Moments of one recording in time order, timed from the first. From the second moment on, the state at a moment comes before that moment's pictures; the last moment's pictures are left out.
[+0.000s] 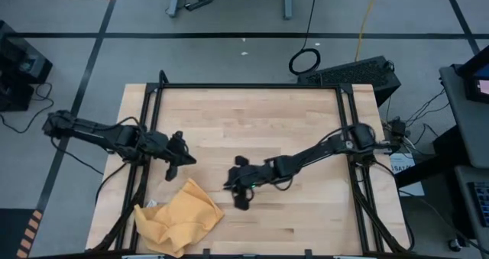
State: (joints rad) left arm -0.20 0.70 0.50 -0.43 -0.01 -0.35; right arm 0.25 2.02 1.35 0.12 0.07 0.31
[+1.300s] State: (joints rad) left arm -0.29 0.84 0.50 -0.39 -0.17 -0.36; right arm 0.27 2.34 1.71 -0.18 0.16 0.32
